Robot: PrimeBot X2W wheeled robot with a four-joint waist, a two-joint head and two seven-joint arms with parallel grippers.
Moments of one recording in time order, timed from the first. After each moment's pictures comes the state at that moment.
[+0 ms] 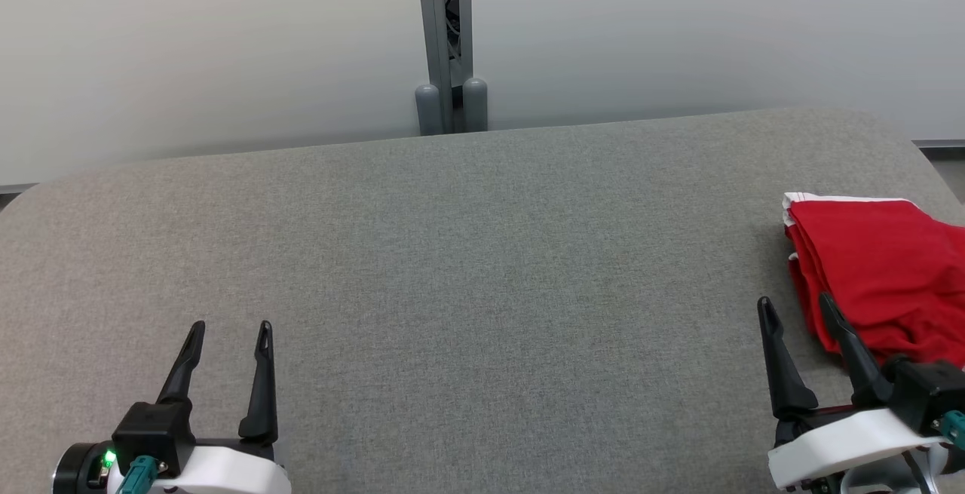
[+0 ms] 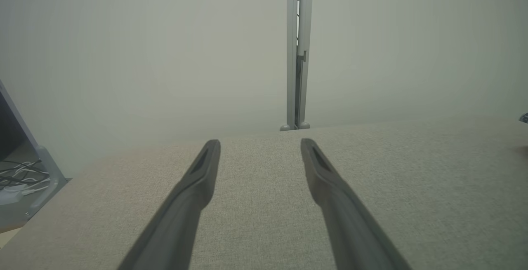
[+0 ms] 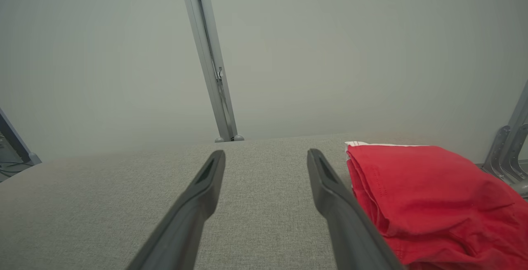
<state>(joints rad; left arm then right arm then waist) 0.05 0.26 -0.21 0.03 -0.31 0.20 -0.19 0.00 -0.05 0.00 0.05 0.21 0.13 -0.11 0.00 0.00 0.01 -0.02</state>
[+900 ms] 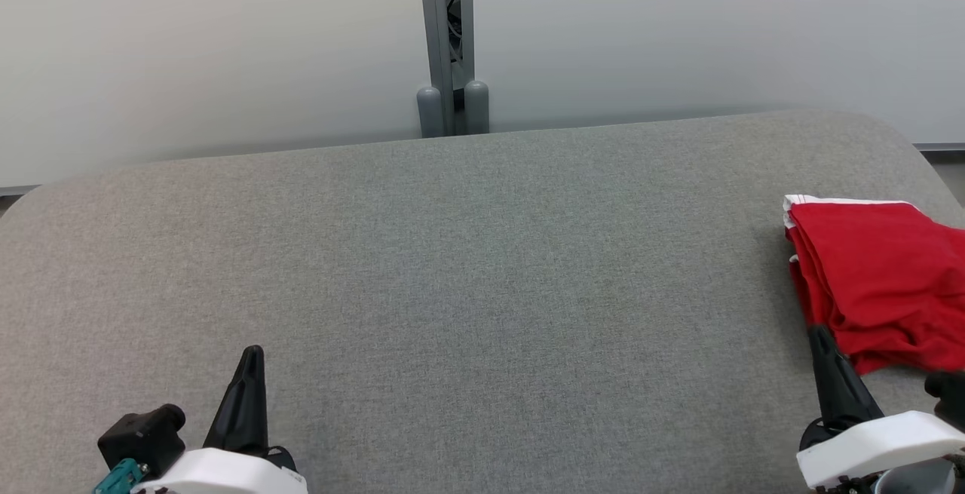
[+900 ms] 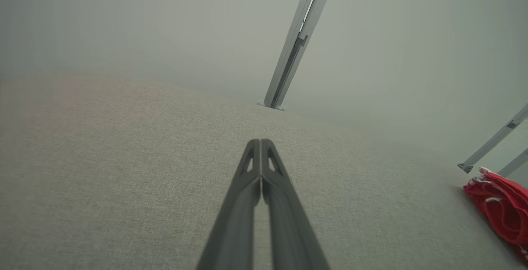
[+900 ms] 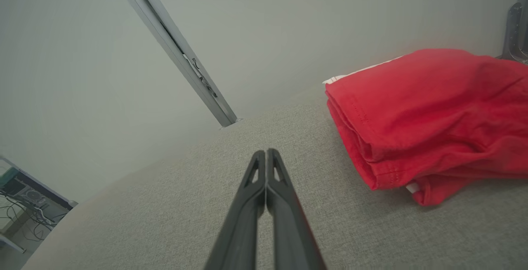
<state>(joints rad) 0.05 0.20 -0.22 0.11 -0.62 0.13 -0.18 0.01 -0.04 -0.07 0.14 0.54 0.13 0.00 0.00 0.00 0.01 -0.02</state>
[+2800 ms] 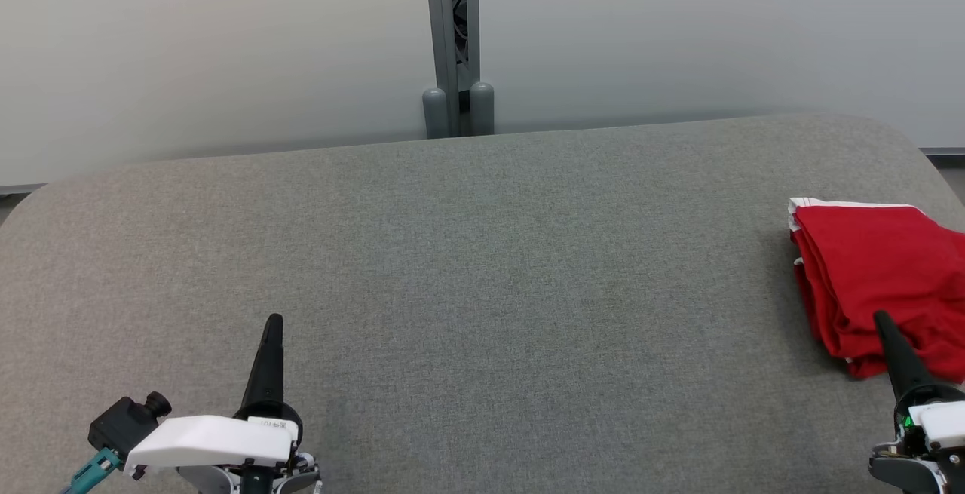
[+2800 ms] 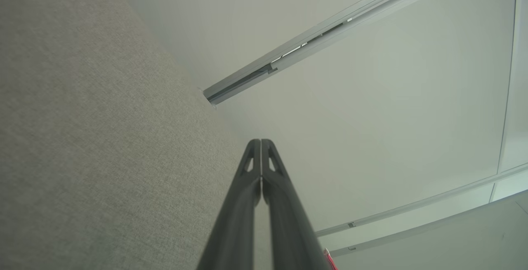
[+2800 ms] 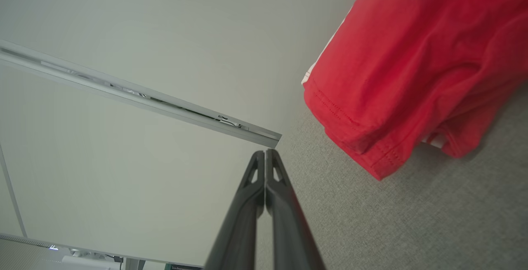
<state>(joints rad) -0.05 0.10 -0.18 0.19 -1.27 -0.04 -0.15 -0.08 -0.06 -0.26 0.23 1.21 0.13 0.22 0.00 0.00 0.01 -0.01</state>
